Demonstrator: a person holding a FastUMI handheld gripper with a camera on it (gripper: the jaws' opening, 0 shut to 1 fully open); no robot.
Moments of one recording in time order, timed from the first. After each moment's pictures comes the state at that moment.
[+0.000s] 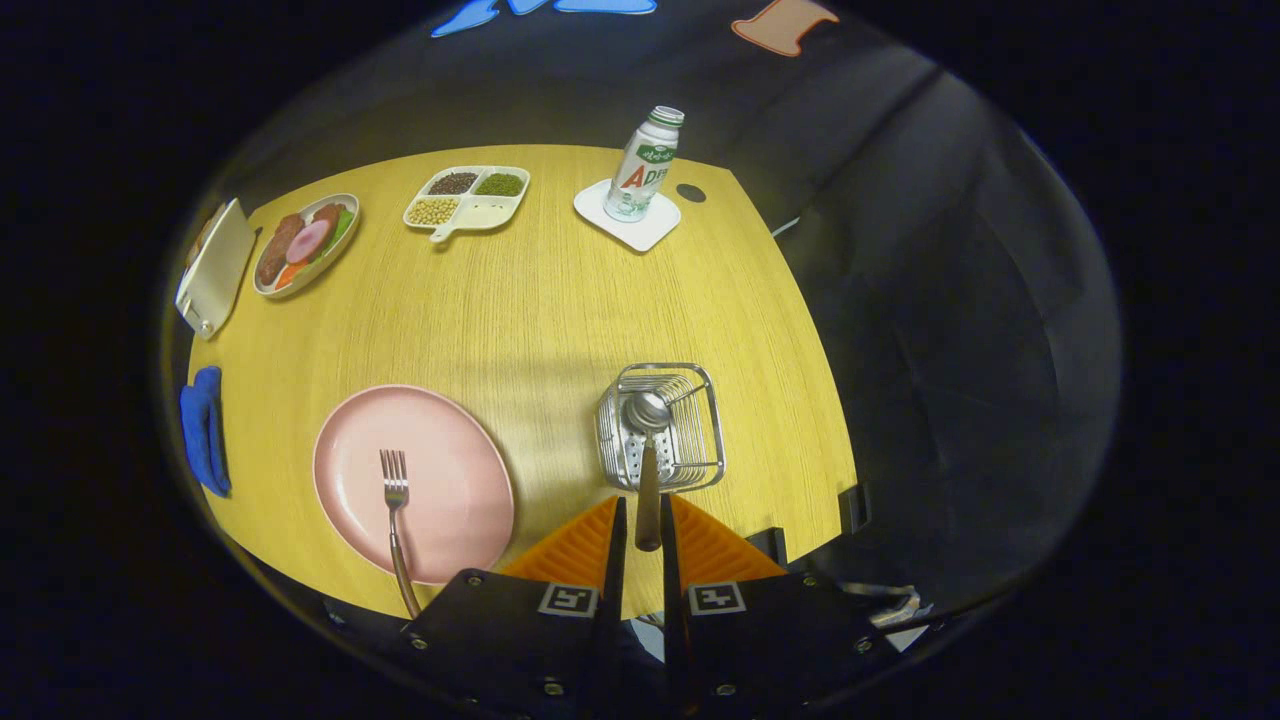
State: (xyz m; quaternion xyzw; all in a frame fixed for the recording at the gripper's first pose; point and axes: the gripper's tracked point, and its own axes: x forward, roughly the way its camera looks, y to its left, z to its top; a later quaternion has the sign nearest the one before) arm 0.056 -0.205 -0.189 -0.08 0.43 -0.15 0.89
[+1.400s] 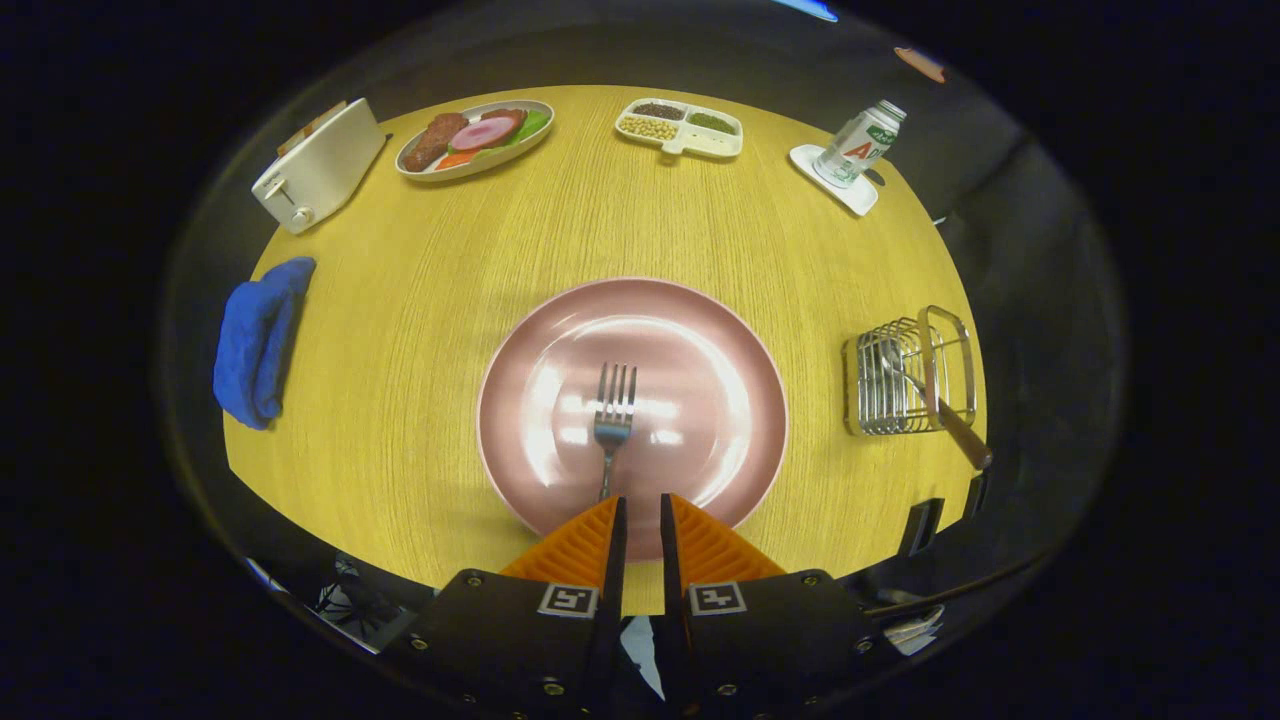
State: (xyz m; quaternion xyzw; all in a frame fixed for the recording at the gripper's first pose) arm 0.038 -0.040 -0.288 -0.09 0.49 -0.02 0.87
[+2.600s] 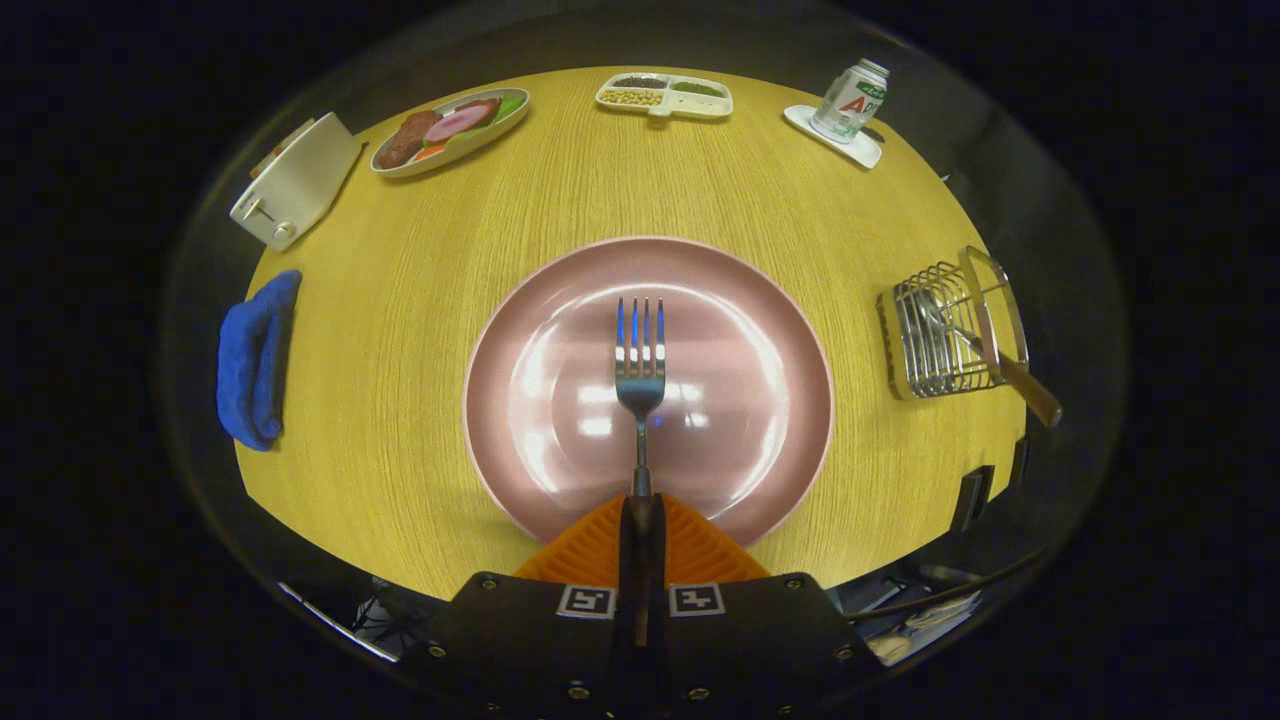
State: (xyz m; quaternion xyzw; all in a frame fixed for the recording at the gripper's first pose) arm 0.047 -0.037 -0.306 -0.04 0.50 -0.02 0.86
